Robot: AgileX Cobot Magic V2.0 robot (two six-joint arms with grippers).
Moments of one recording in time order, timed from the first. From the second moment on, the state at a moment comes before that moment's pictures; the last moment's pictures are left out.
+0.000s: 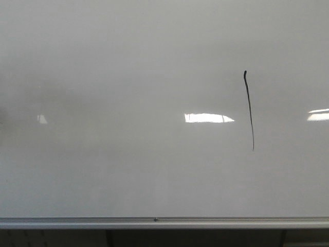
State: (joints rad) left arm 0.13 1.72 -0.94 -0.38 0.33 0.52; right arm 0.25 0.64 -0.55 1.07 0.41 -0.92
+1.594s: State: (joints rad) left arm 0.08 1.01 -0.91 -0.31 0.84 0.52; right arm 0.25 0.64 -0.55 1.07 0.42 -0.91
